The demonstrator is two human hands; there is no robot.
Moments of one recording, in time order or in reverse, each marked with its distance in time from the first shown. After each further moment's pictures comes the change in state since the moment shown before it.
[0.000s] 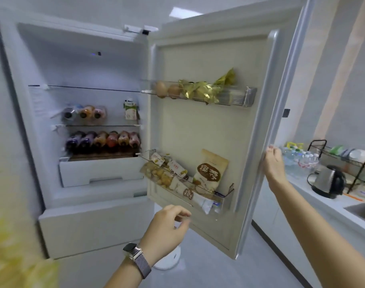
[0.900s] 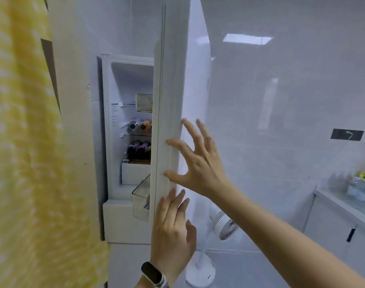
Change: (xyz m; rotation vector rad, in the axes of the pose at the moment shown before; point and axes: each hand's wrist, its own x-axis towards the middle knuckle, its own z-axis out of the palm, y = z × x) left_hand -0.066 0.006 -0.015 0.568 0.759 0.175; right_hand -0.178 -0.131 0.123 -0.264 -0.223 -1.412
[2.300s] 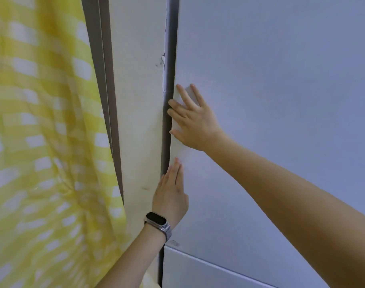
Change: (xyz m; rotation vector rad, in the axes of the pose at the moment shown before) left_hand 0.193 -0.465 0.108 0.362 -0.370 -0.370; right_hand 0.300 -0.015 0.458 -0.534 -0.219 -0.451
